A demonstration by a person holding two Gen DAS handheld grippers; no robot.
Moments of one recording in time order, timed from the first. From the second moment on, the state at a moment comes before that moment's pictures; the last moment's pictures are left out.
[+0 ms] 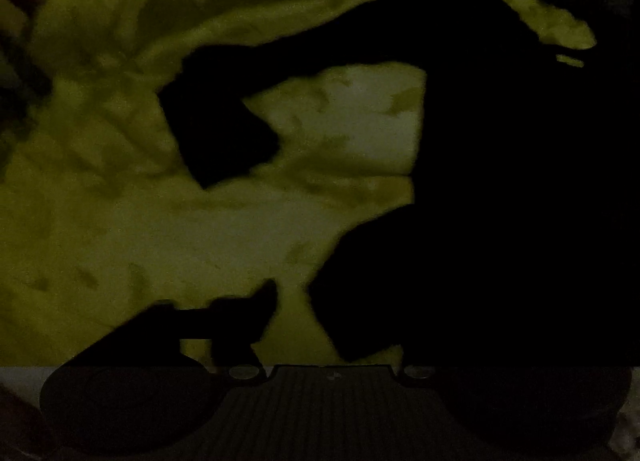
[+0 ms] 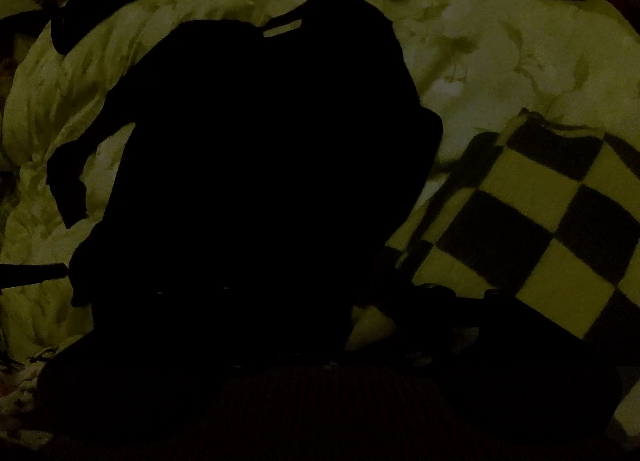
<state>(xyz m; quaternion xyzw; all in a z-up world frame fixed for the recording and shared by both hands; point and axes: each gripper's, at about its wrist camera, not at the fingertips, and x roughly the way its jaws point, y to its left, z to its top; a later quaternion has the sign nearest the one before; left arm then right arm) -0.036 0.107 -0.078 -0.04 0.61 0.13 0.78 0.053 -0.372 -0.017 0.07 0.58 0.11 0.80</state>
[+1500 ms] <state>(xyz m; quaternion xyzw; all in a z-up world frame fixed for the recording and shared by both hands) -0.033 0.067 -0.122 0.01 0.67 0.01 0.74 0.173 -0.481 -0.083 0.43 0.50 -0.14 0.74</state>
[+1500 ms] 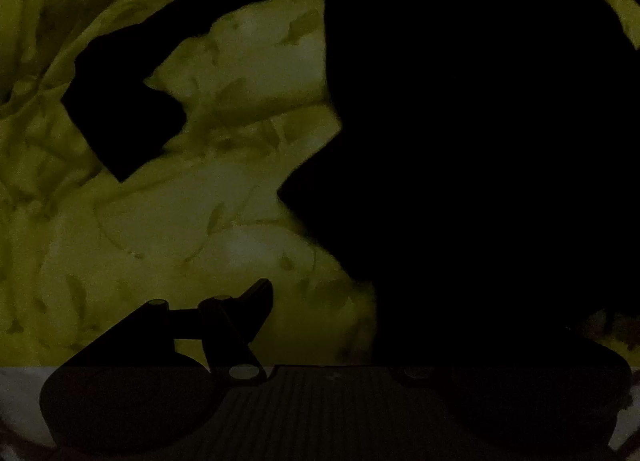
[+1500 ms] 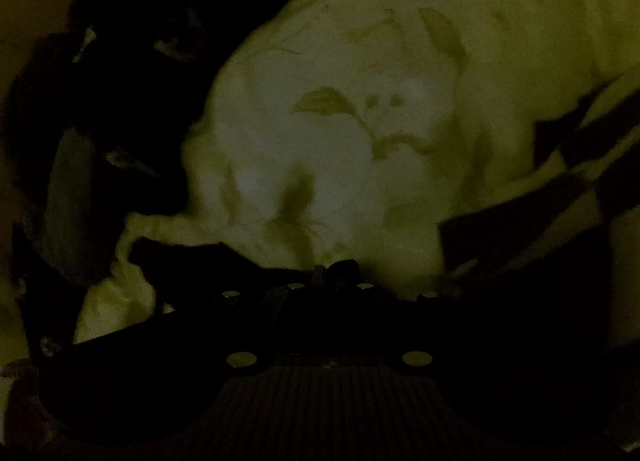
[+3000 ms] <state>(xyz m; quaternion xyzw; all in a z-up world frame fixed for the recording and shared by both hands) 0.030 0.326 -0.060 -0.16 0.49 0.37 0.78 0.028 -0.392 -0.020 0.14 0.57 0.03 0.81</state>
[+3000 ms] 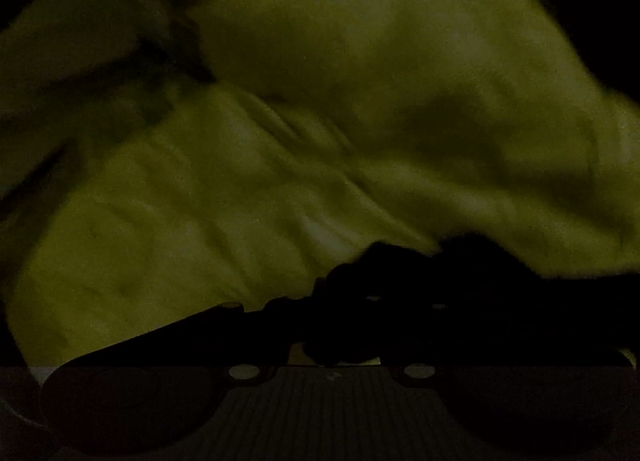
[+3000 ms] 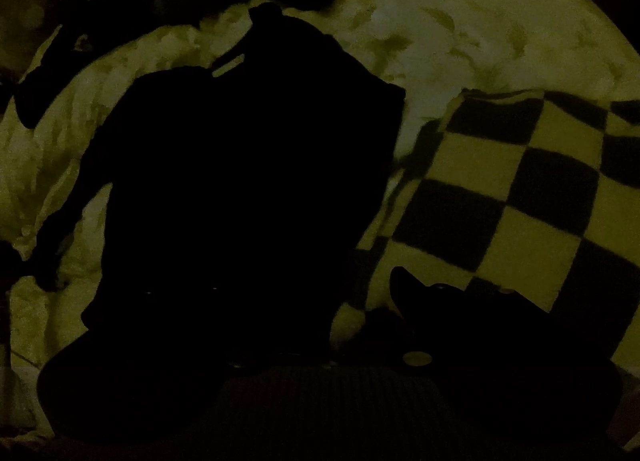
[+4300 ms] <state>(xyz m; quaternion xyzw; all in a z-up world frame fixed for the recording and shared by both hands) 0.027 0.396 -0.156 -0.19 0.54 0.31 0.76 0.027 -0.350 -0.040 0.10 0.62 0.08 0.78</state>
